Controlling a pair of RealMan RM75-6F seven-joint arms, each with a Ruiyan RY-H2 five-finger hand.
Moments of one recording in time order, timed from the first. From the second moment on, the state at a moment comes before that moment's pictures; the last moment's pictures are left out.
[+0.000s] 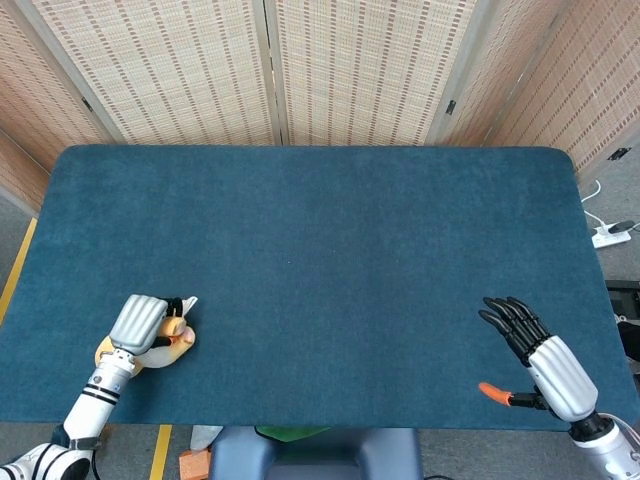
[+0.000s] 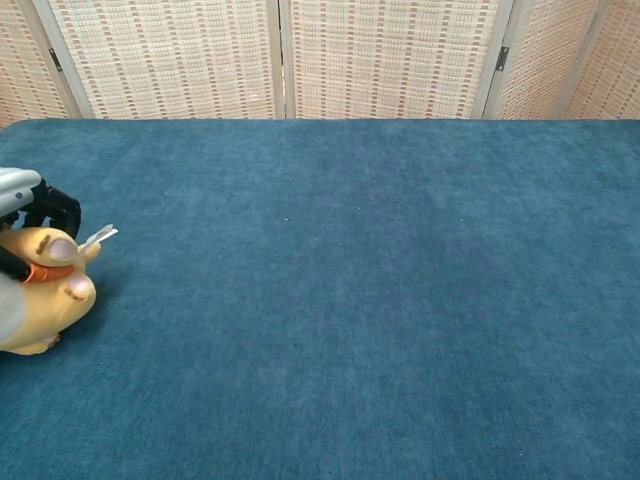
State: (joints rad) left arm -0.45 -1.44 -0.05 -1.38 1.40 1.15 0.11; right arm 0.19 -1.09 -0.12 -1.54 -1.88 1.67 0.40
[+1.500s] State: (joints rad) left arm -0.42 -1.17 0.00 -1.72 1.59 1.24 -0.20; right arm 0.18 -1.08 -0.13 -1.54 -1.93 1.66 0.40
